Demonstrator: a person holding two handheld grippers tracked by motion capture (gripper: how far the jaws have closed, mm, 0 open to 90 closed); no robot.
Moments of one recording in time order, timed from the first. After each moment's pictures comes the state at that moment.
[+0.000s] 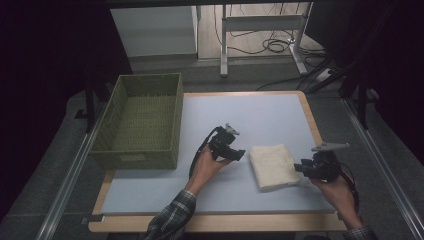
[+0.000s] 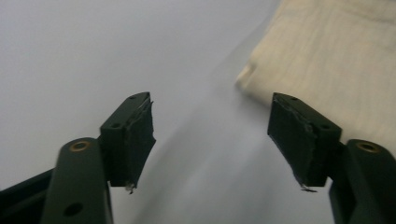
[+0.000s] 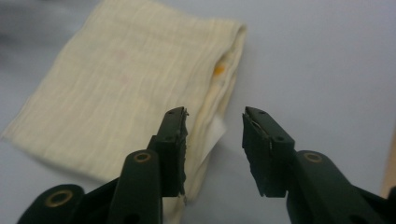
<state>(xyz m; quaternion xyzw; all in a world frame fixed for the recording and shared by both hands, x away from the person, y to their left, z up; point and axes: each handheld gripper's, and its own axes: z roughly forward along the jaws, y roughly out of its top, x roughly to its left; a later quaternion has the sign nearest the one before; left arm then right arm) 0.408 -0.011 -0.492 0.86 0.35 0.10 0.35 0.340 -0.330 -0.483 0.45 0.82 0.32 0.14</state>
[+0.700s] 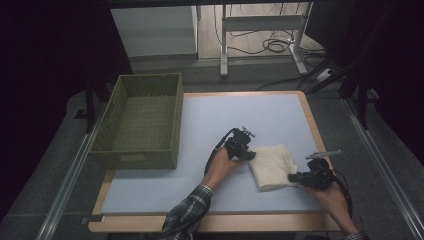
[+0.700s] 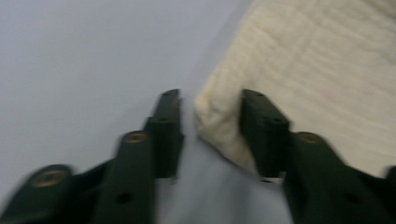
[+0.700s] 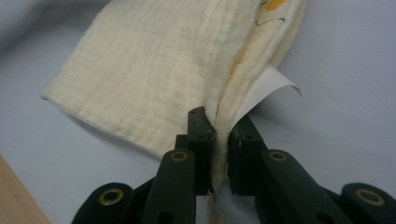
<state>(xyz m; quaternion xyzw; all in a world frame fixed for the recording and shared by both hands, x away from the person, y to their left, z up) 0.423 -0.047 -0.516 0.88 0.34 0.02 0.33 0.336 -0.323 -0.510 0.46 0.82 0.33 0.04</state>
